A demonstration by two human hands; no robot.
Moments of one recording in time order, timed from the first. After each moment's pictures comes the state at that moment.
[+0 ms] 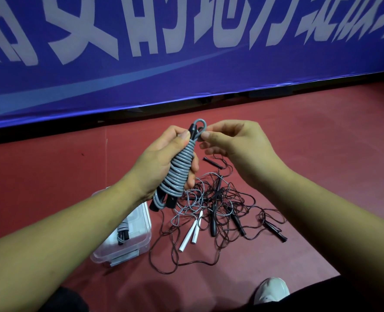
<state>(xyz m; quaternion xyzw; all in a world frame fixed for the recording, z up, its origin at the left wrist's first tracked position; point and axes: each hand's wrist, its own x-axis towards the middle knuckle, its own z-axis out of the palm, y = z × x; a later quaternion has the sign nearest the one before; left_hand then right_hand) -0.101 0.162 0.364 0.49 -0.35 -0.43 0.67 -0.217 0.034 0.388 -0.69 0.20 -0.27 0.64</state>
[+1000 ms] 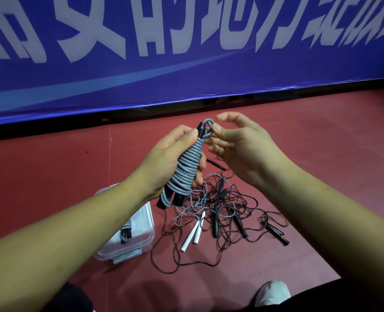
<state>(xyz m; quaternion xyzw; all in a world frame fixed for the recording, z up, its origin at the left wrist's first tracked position) -0.100 0.163 0.367 0.49 -0.34 -0.43 0.68 -0.204 0.045 0.400 -0.50 0.21 -0.23 0.81</state>
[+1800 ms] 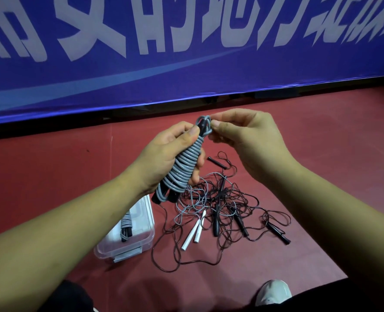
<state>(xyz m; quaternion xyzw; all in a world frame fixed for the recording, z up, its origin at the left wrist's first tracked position) -0.091 0.165 0.370 0.48 -0.38 -0.44 0.66 -0.210 0.036 0.403 -0.70 0.21 -0.29 0.62</state>
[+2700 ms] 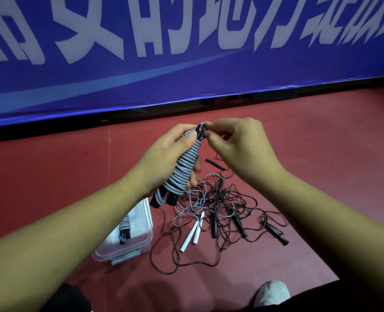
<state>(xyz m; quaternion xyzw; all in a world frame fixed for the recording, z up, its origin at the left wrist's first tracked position) -0.098 0.161 0.370 0.54 -0.38 -0.39 0.64 -0.215 0.036 0.396 -0.89 0.17 -0.32 0.27</state>
